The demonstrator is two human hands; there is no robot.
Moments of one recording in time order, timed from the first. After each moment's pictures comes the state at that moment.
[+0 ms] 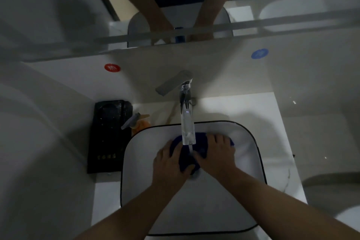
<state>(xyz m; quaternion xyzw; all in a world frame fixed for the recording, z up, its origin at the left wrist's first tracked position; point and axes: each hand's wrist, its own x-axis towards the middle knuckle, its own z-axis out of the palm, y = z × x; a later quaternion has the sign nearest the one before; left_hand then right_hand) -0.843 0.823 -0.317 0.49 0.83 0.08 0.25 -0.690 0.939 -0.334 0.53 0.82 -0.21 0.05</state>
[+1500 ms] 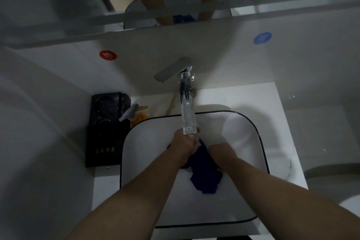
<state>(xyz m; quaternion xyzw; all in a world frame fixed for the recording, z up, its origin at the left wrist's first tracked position) -0.823 0.912 -0.309 -0.08 0.69 0.41 0.59 -0.675 0.943 -0.362 0.50 0.73 -0.36 0.29</state>
